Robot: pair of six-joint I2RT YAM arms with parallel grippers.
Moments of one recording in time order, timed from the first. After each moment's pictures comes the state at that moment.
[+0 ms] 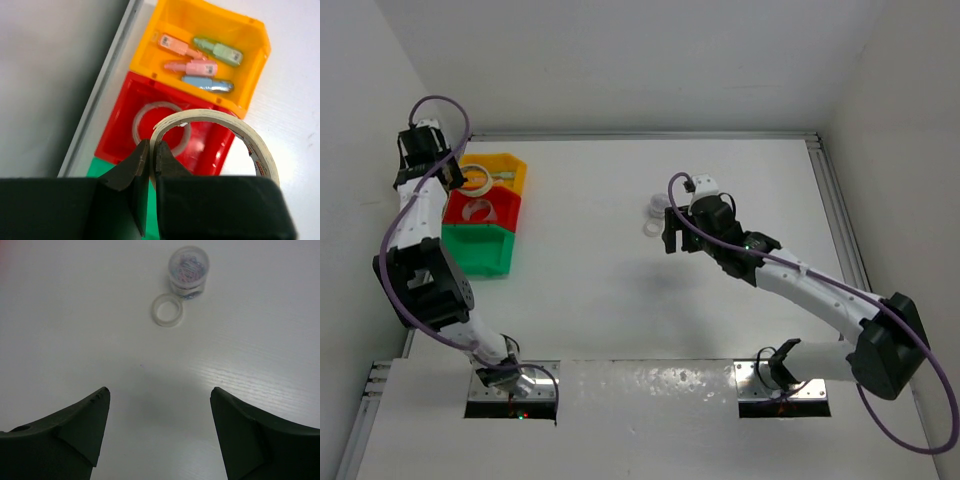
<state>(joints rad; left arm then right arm) 0.38 1.63 1.40 -0.46 -0.06 -0.03 0.70 1.29 0.88 -0.19 0.23 0.35</state>
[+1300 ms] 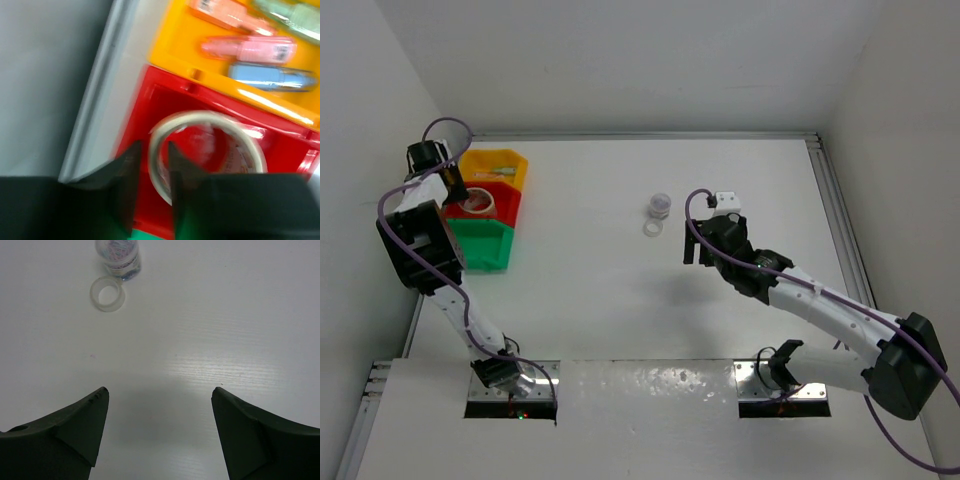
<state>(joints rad) 0.45 1.99 1.51 -0.36 -0.01 0.06 0.72 1.14 0.73 -0.27 0.47 0.44</state>
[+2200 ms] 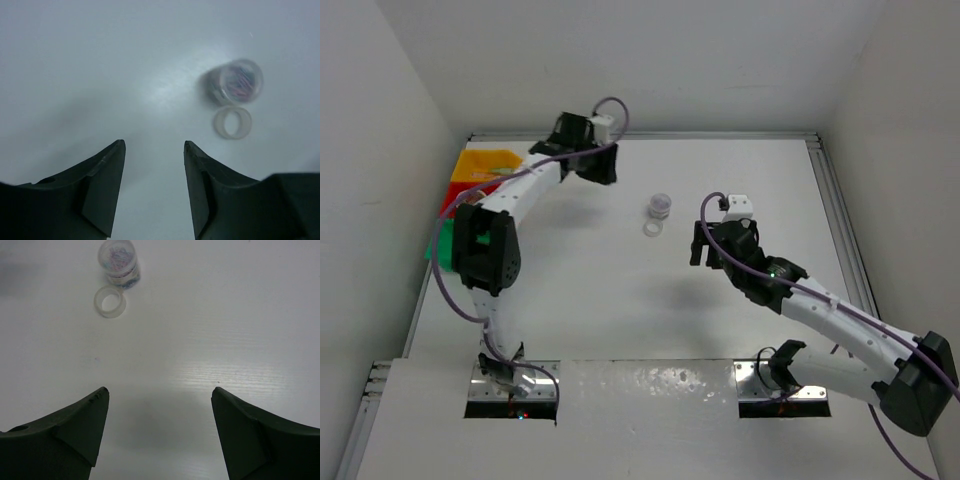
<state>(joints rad) -0.21 1.91 1.70 -0.51 0.26 0.04 0.72 1.04 0.70 -0.29 0.49 0.46</state>
